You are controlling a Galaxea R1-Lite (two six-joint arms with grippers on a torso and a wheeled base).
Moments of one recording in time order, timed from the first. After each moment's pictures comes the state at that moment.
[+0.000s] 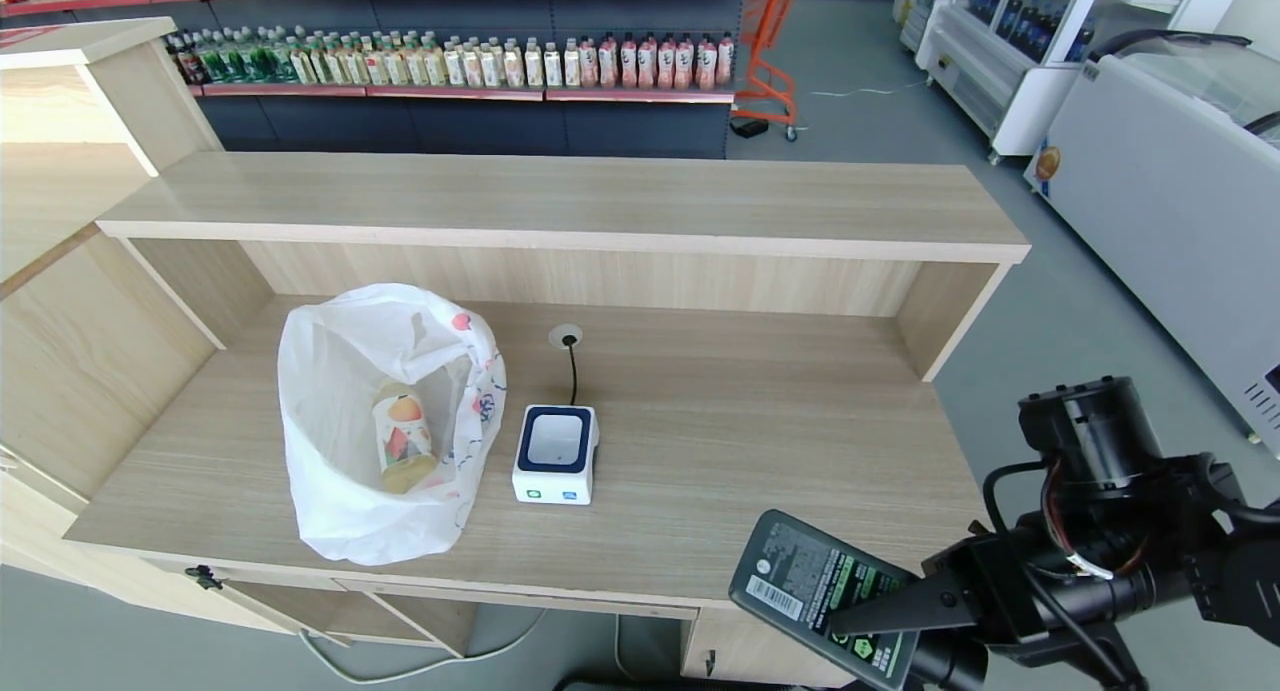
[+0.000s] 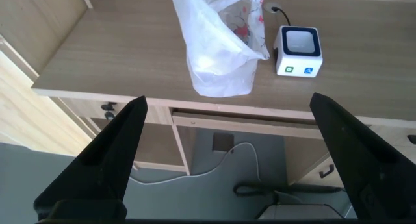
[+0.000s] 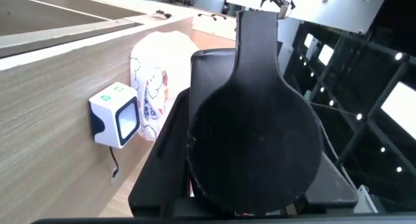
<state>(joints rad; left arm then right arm) 0.00 0.00 0.00 0.00 0.01 0.00 0.37 1.63 -0.59 -0.31 1.13 -2.80</state>
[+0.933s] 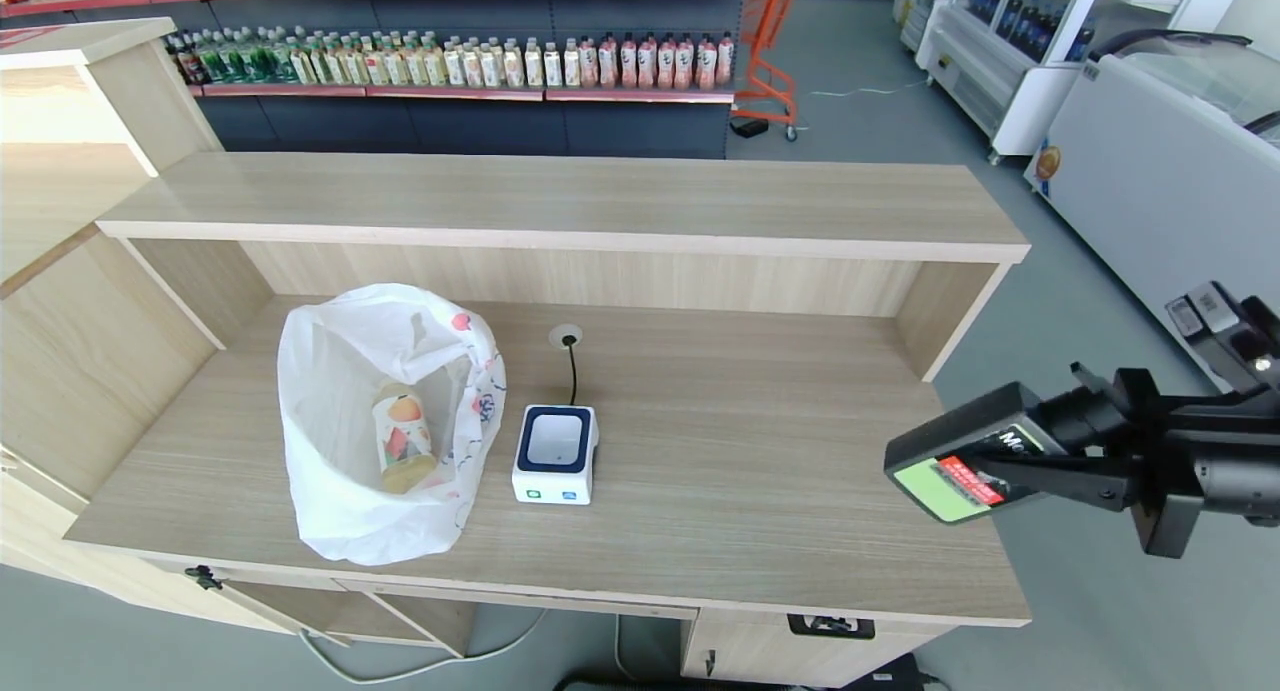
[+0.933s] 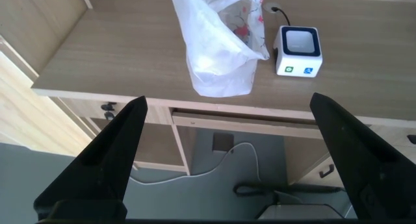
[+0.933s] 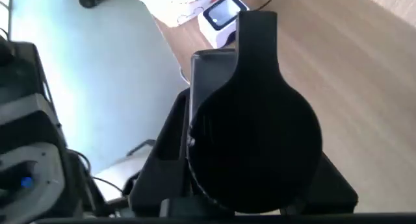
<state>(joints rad) 0.00 0.00 0.00 0.00 0.01 0.00 -0.02 1.39 -0.69 -0.22 1.02 -0.54</state>
